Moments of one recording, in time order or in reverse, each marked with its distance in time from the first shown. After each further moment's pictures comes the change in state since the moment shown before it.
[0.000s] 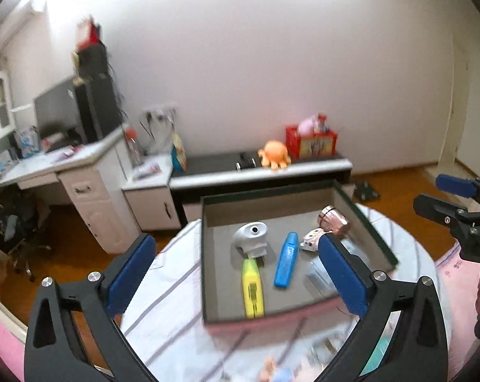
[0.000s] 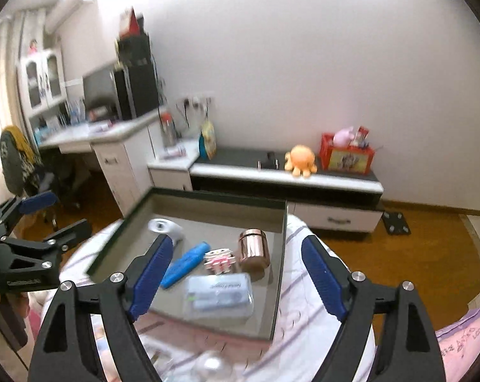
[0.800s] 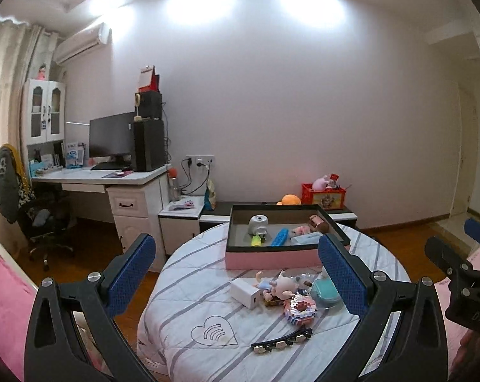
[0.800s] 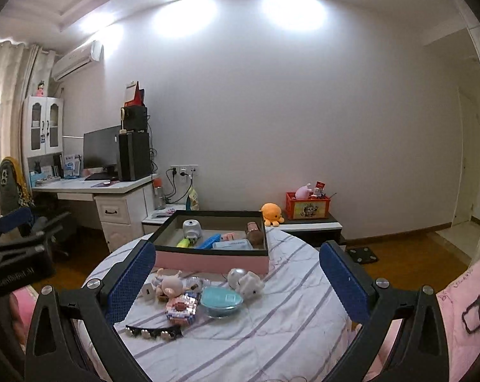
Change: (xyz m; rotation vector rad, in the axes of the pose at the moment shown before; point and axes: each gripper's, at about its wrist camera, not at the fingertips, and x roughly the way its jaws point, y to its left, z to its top) left arm -0.211 -0.019 -0.127 -0.117 -0.283 0.112; right arm -0.193 0.079 -0.143 0.030 -0.336 -0.180
